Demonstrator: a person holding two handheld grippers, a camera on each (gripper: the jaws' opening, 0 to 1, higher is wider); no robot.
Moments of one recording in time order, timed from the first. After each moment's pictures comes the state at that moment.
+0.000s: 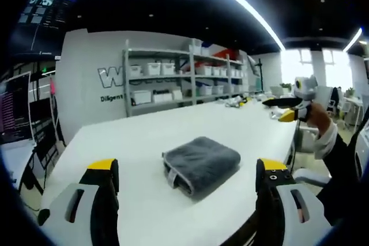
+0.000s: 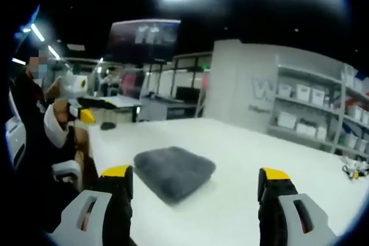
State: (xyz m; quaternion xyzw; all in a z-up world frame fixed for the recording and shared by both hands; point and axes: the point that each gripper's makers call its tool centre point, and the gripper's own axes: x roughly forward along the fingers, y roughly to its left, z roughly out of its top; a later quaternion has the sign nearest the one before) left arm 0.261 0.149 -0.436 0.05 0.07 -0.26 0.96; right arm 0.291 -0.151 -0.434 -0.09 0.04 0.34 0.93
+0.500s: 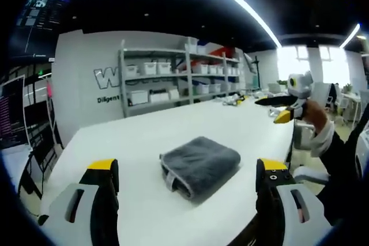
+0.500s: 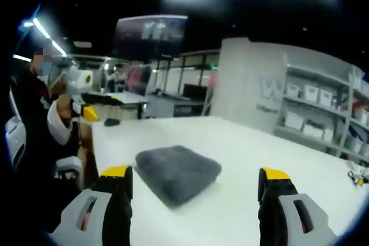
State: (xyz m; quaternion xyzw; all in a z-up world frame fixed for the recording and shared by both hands) left arm 0.272 0.140 -0.435 0.06 0.07 -0.27 0.96; right arm 0.302 -0.133 -0.439 -0.11 0.05 0.37 0.92
